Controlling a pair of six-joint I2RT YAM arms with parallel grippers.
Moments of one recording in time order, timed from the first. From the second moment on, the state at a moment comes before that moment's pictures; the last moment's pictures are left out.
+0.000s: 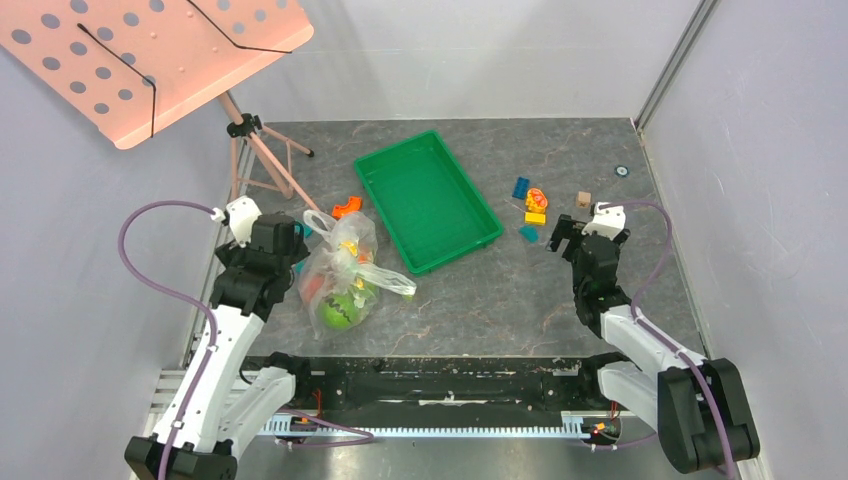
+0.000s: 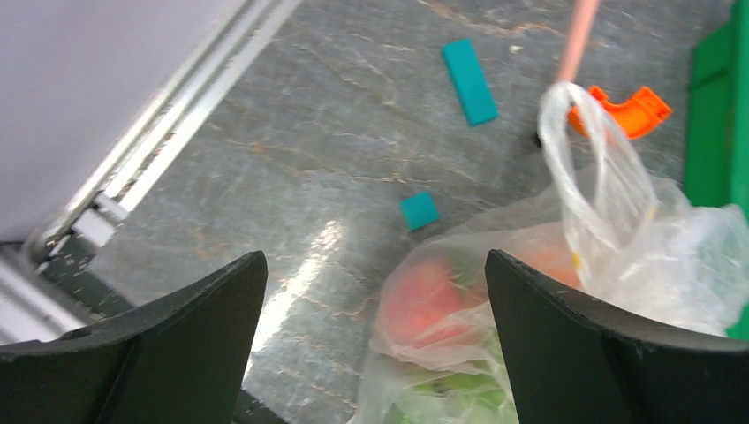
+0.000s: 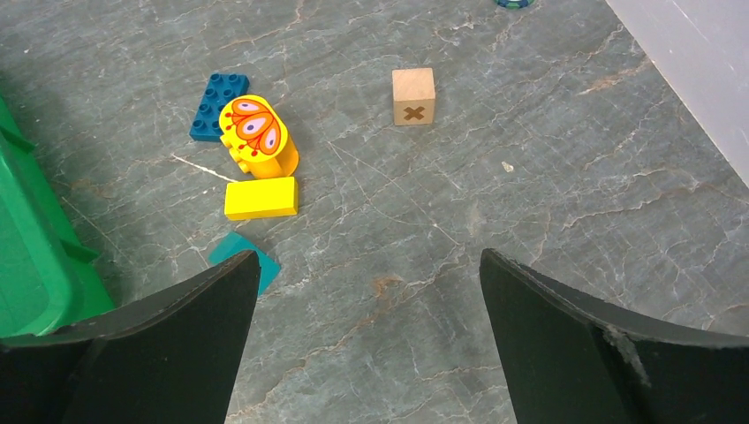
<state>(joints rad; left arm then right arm) -0.22 0.80 0.83 -0.78 -0.65 -0.57 0.19 1.02 0.27 0.49 0.40 0.16</state>
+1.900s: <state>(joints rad) -0.41 1.00 0.85 -0.71 -0.24 -0.47 0.19 0.93 0.42 0.07 0.17 0.24</state>
